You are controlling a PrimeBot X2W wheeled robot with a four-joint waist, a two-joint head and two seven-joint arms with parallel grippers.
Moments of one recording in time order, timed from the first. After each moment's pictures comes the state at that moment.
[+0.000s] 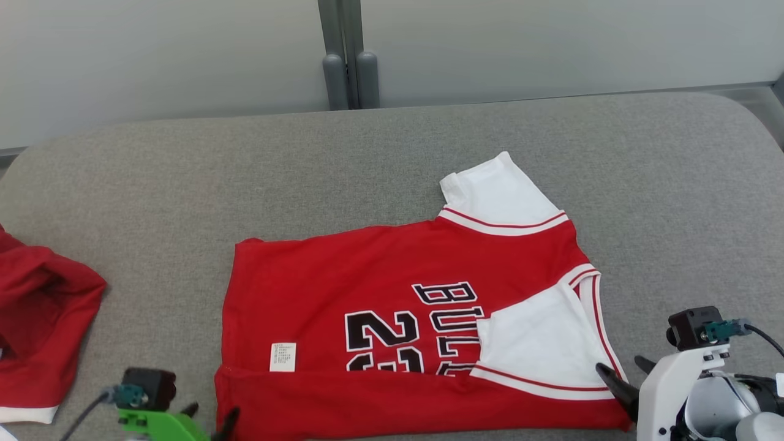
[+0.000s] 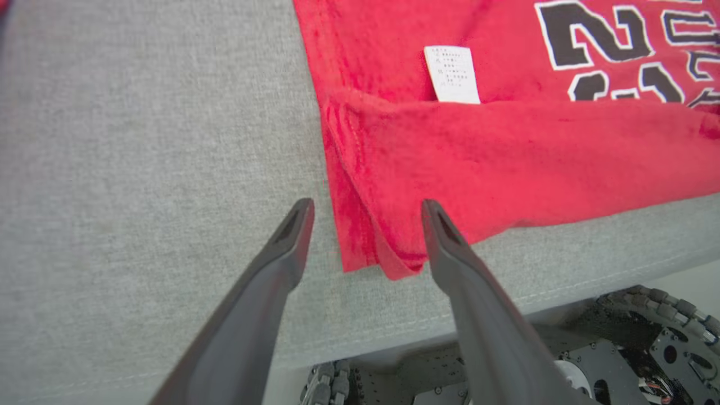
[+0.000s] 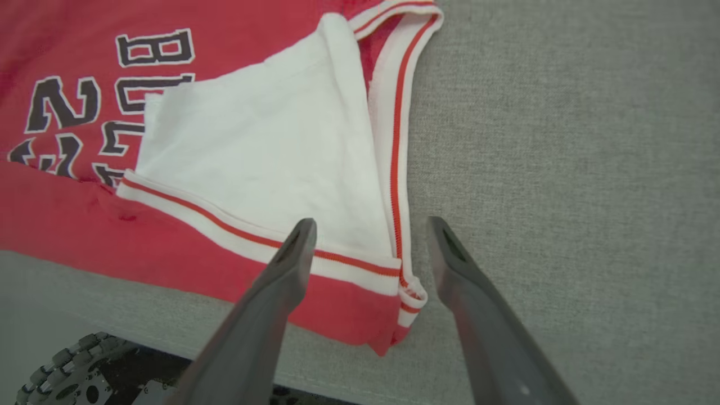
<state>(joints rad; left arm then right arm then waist) -0.02 0.69 -0.66 0.01 -0.90 0.21 0.32 0.06 -0.31 0.09 0.05 0.46 0.13 0.58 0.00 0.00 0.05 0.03</state>
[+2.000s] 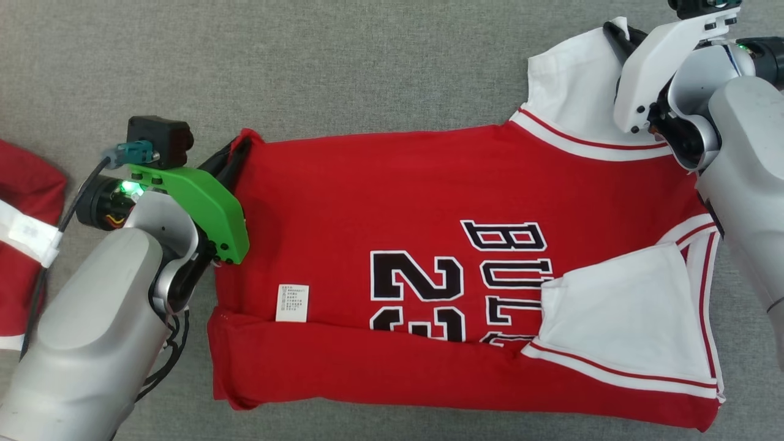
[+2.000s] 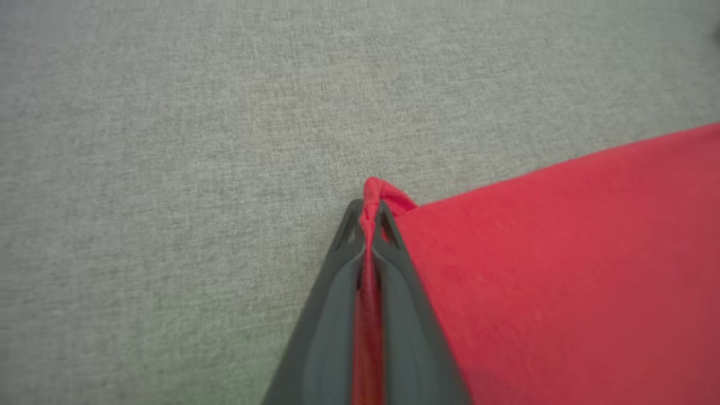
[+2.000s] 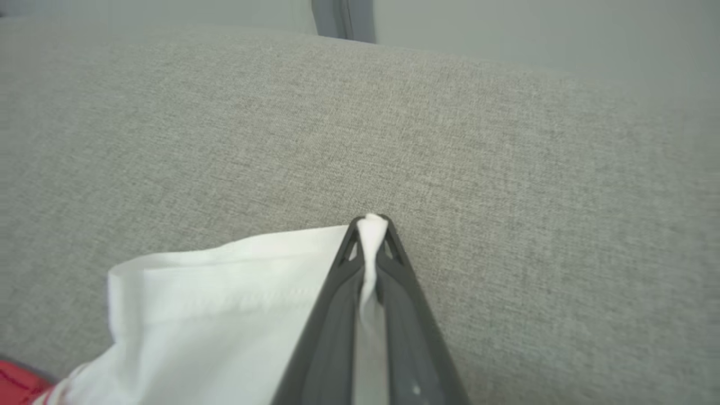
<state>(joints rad) -0.74 0.41 -0.67 0.47 -0.77 -0.02 0.14 -1.07 -0.35 0.50 0.83 0.59 0.13 0.20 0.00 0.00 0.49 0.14</state>
